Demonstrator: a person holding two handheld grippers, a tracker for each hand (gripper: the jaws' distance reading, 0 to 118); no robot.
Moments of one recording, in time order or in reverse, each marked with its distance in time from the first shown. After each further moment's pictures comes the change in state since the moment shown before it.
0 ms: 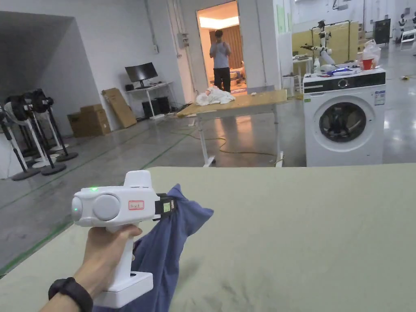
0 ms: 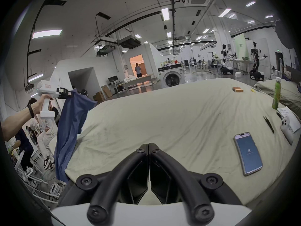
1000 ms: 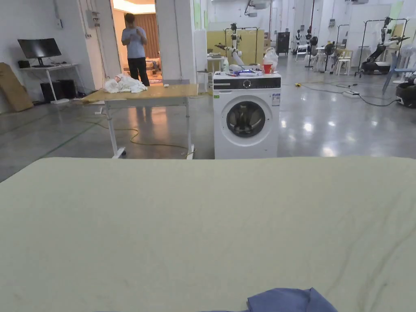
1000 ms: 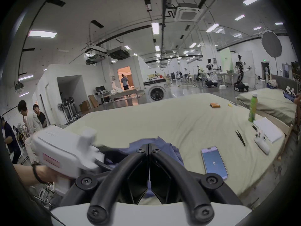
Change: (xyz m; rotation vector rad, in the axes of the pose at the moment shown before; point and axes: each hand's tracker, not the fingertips) left arm 0.326 -0.212 0.040 -0.067 -0.802 -0.440; right arm 0.014 0.024 0.056 0.127 -0.116 0.061
